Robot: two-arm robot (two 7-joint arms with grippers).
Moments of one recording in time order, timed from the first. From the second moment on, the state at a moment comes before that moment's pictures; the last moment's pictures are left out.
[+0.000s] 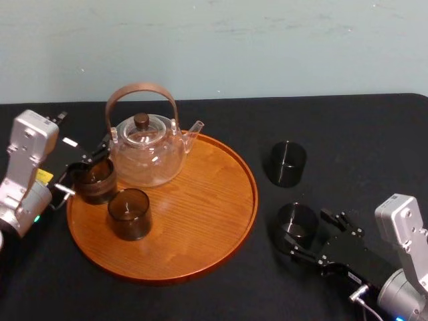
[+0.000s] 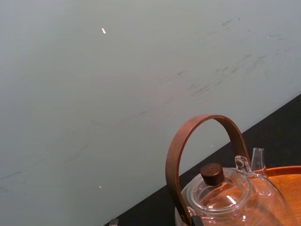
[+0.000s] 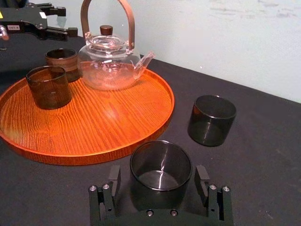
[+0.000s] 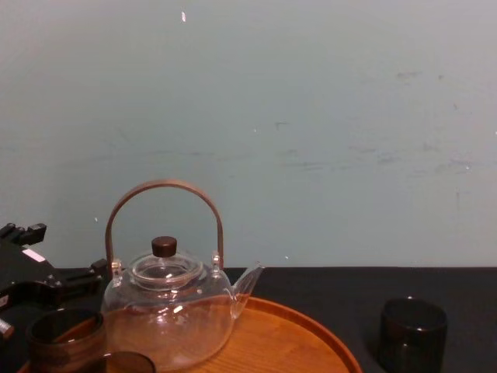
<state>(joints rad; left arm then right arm) -0.20 0.60 0.45 -1.41 -0.25 -0.12 0.03 -0.28 0.56 -0.27 -1.80 0.30 0.02 0.22</state>
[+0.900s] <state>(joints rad) -0.20 0.60 0.45 -1.41 -0.25 -0.12 0.03 -0.21 0.47 -0.26 -1.69 0.25 0.05 0.29</state>
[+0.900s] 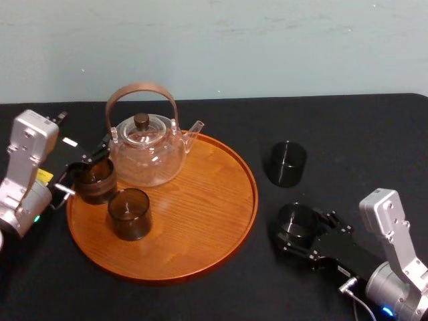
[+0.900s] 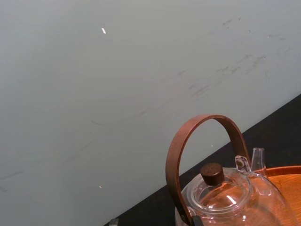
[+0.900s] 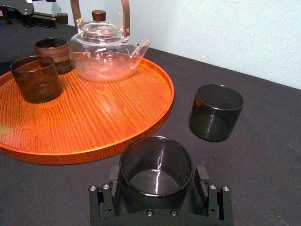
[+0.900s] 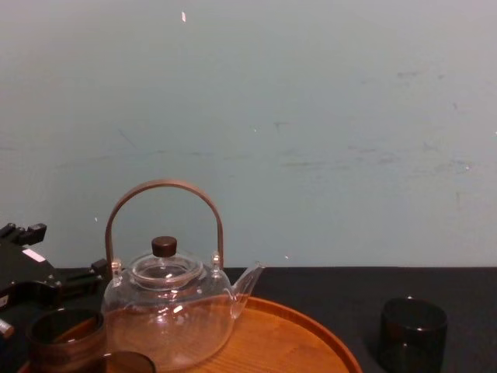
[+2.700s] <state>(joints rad) -0.20 0.60 0.45 -1.41 -0.25 -0.12 0.03 -0.15 0.43 -0.27 -1.63 0.23 0.04 0.33</state>
